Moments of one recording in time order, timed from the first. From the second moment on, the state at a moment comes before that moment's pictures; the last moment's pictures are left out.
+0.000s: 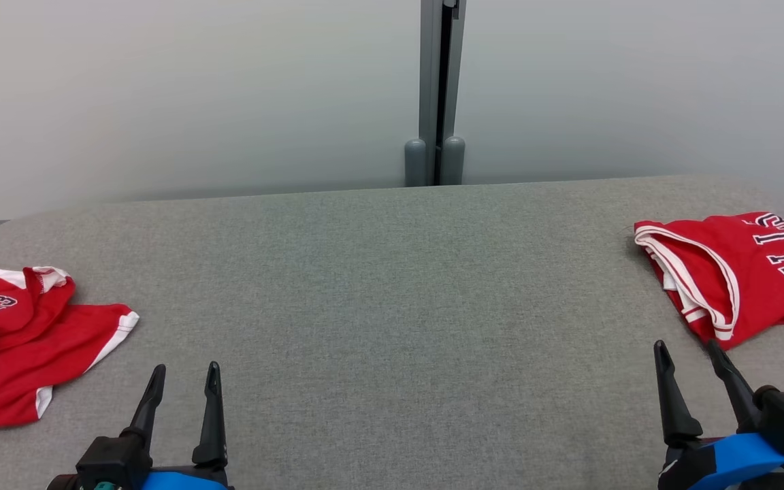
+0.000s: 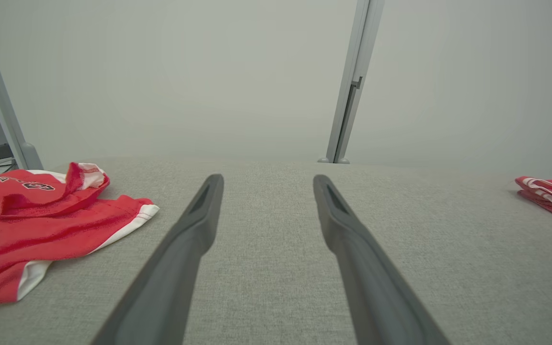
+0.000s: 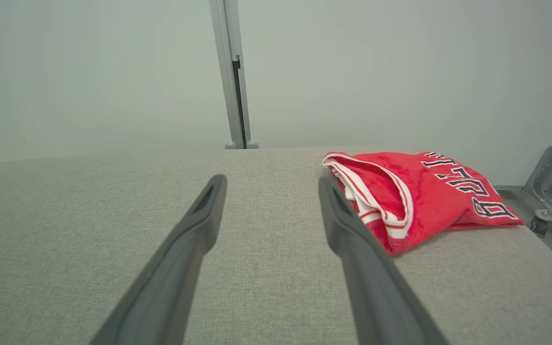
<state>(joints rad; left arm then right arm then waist) 0.04 0.23 -0.23 0.20 -0.37 0.05 -0.26 0.04 -0.05 -0.12 0.06 0.12 0.13 -0.06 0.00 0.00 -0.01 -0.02</state>
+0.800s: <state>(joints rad) 0.07 0.25 -0.23 0.16 -0.37 0.08 -0.26 0.04 -0.05 -0.04 0.12 0.14 0.13 -0.12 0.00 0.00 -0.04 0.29</state>
